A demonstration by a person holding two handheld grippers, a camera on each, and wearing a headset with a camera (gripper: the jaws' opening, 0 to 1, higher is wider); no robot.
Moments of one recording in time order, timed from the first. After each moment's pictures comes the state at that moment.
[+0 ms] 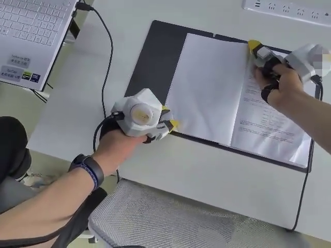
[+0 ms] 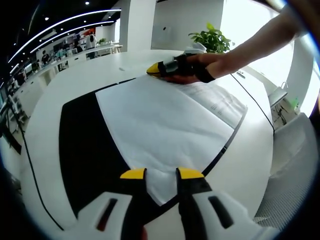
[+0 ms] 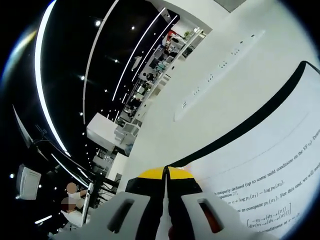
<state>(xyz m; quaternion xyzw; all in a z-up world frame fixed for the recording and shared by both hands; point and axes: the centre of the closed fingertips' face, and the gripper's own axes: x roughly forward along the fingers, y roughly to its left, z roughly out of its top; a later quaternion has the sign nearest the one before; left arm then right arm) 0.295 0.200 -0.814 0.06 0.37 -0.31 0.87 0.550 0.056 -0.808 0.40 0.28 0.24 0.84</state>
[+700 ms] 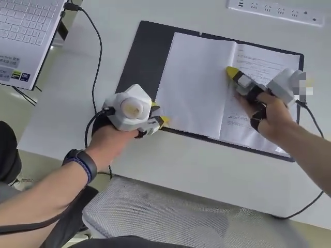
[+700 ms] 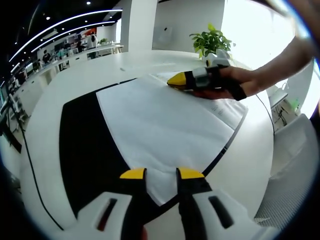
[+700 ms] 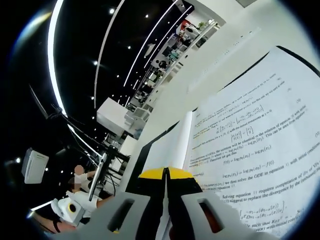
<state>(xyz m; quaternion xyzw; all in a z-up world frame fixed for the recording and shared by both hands) 0.292 0.199 -0.808 0.06 0.37 -0.31 0.88 0.428 0.070 -0.786 0.39 0.30 0.30 0.82</state>
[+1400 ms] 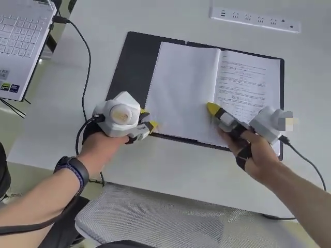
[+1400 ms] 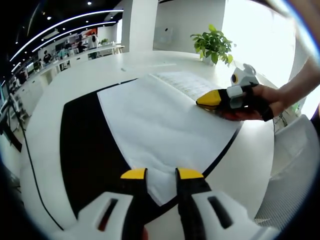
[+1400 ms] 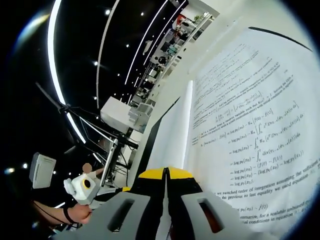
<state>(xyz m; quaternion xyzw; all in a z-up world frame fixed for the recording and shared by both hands) 0.292 0.197 -0.806 0.05 0.37 -0.31 0.88 0.336 0.077 -0.784 0.41 0.32 0.31 0.79</state>
